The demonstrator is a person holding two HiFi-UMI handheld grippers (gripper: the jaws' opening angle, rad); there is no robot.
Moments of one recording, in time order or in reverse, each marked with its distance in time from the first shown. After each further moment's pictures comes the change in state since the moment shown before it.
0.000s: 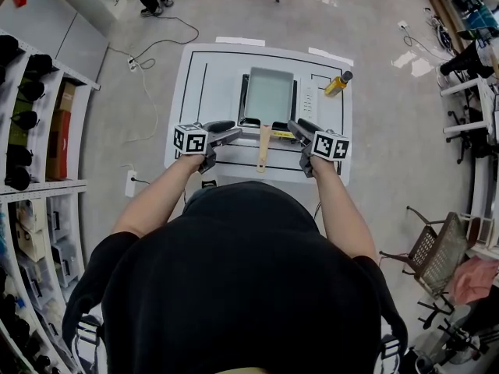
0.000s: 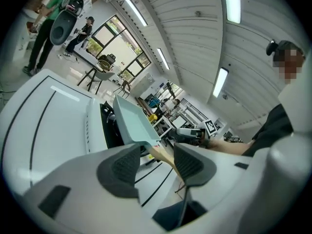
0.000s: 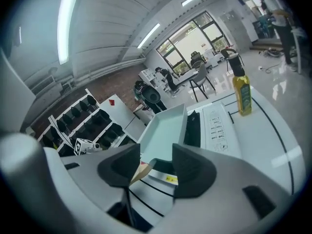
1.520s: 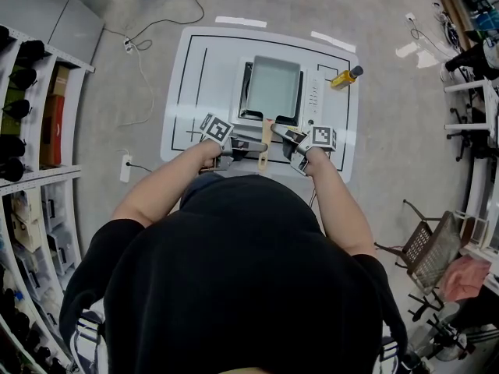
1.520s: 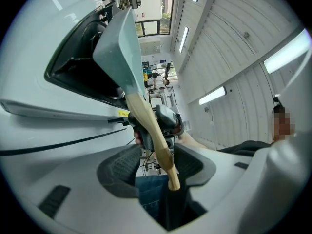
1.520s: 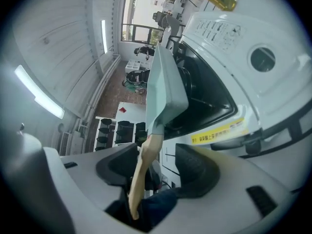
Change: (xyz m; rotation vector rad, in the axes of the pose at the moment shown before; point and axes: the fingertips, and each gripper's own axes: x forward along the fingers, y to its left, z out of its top) left arm 0.072 -0.055 -0.078 -0.469 0.327 -0.428; right arm 0.052 0.029 -0.076 0.594 0.243 0.354
